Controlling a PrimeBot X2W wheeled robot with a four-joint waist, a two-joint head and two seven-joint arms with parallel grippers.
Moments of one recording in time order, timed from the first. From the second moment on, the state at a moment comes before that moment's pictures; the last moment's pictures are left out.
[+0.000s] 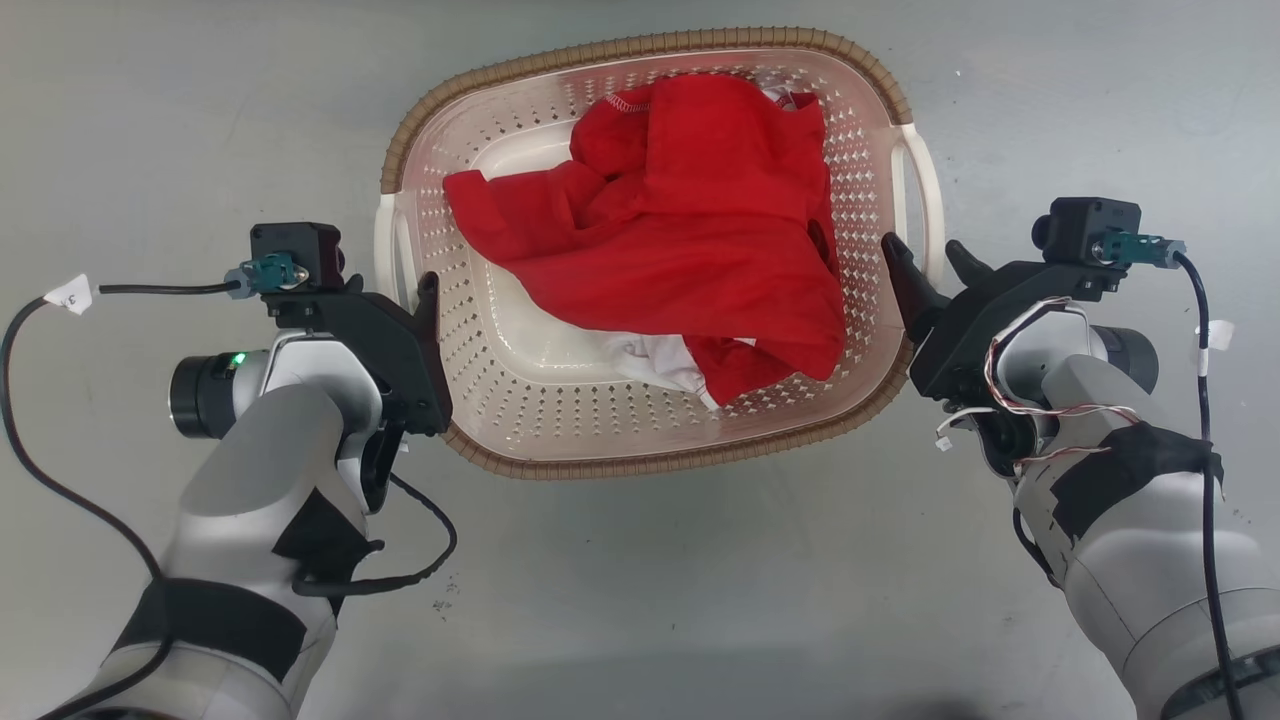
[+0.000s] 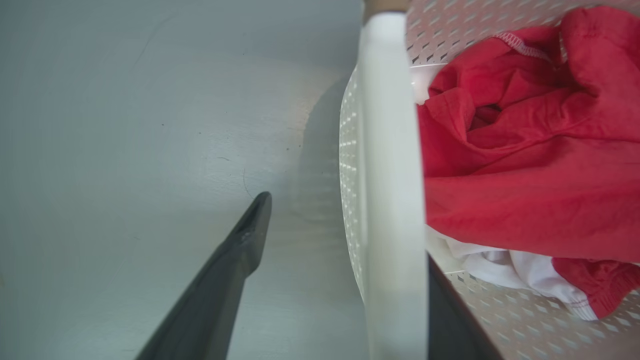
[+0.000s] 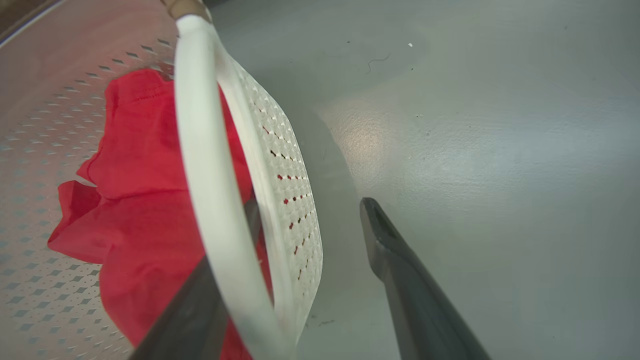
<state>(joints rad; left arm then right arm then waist) -1.06 0.06 -0.53 1.24 -0.72 -0.01 -0.02 -1.10 -0.09 0.47 1.23 0.71 0.12 -0.03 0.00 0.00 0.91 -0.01</state>
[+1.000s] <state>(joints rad) -1.03 0.05 -0.51 1.27 -0.74 -0.04 -0.12 -1.01 -0.08 0.50 1.21 0.76 0.12 -0.07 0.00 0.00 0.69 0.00</state>
